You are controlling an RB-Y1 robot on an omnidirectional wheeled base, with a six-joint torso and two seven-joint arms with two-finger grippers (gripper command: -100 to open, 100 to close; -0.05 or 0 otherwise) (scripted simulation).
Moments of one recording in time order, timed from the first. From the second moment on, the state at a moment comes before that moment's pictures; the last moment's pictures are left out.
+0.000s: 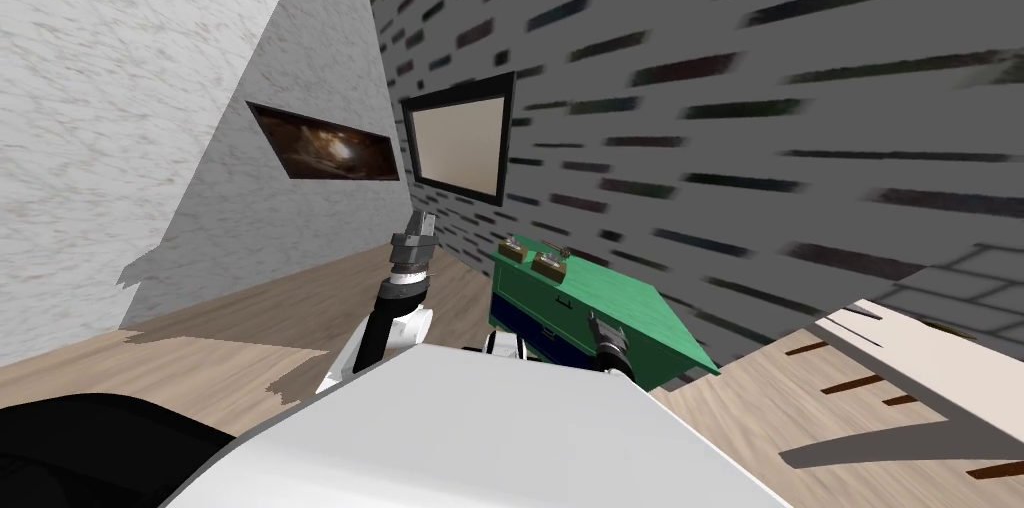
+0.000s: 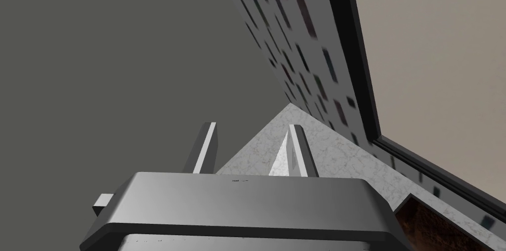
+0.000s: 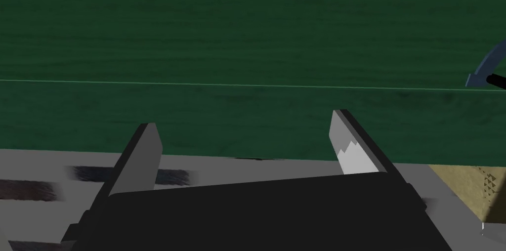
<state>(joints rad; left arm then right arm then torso) 0.45 0.05 0.03 -2.30 -0.09 -0.58 0.06 0.45 -0.22 0.09 -1.58 1.42 0.45 -0.20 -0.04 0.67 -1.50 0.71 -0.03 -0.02</state>
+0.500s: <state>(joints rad) 0.45 0.05 0.03 -2.30 -0.09 -0.58 0.06 0.45 -0.23 0.09 -1.57 1.44 0.46 -0.19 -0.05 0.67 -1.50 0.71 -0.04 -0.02</state>
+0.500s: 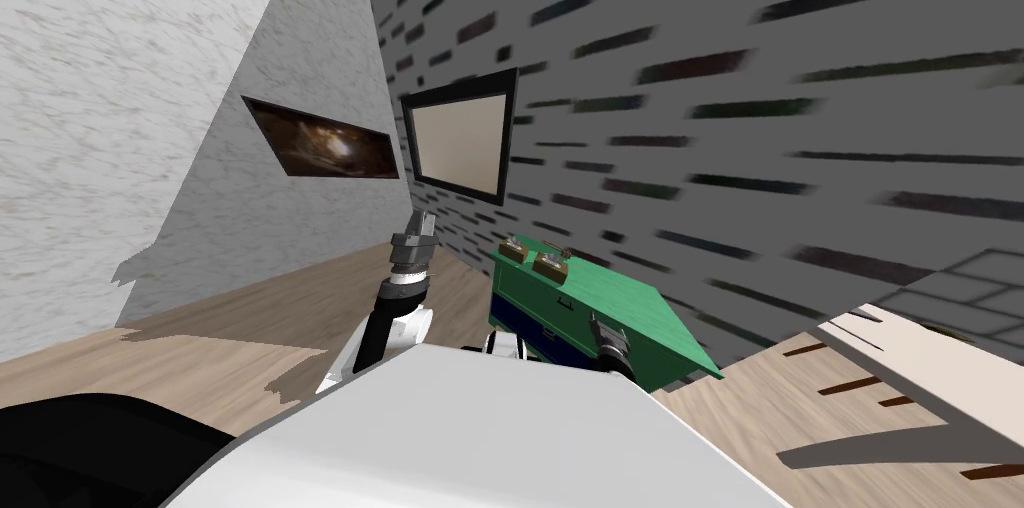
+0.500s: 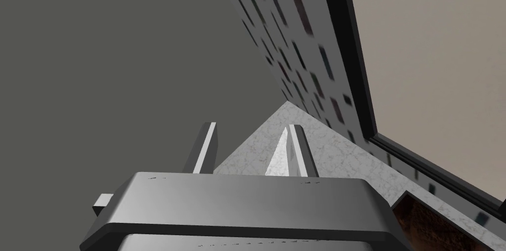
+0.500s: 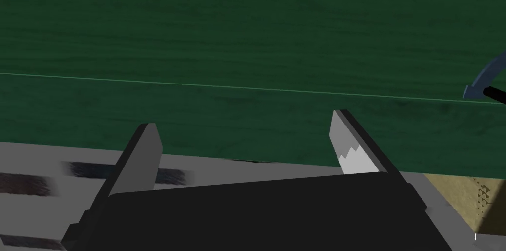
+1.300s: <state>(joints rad) 0.45 0.05 0.03 -2.30 -0.09 -0.58 0.06 0.45 -0.21 0.13 -1.46 1.62 0.61 -0.19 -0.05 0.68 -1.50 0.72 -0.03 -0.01</state>
